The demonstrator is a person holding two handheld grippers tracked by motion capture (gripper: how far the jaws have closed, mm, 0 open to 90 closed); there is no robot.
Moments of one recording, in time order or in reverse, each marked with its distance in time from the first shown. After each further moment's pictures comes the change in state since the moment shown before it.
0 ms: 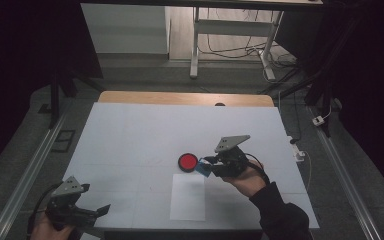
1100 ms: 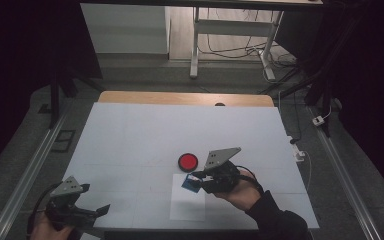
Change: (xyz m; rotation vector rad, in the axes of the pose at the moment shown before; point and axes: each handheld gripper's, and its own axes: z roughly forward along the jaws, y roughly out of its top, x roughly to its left) left arm 0.001 0.000 -0.001 -0.006 -0.013 -0.003; right arm 0.047 0.008 0.001 -0.016 0.144 -0.109
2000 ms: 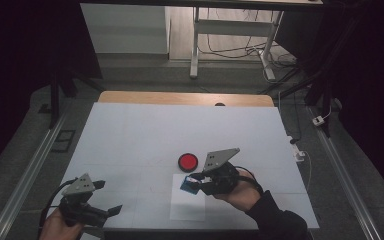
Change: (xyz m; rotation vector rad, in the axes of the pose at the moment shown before) left arm -0.017 0.021 0.020 -0.052 -0.119 0.124; right arm 0.004 0.003 -0.001 -0.003 0.021 -0.028
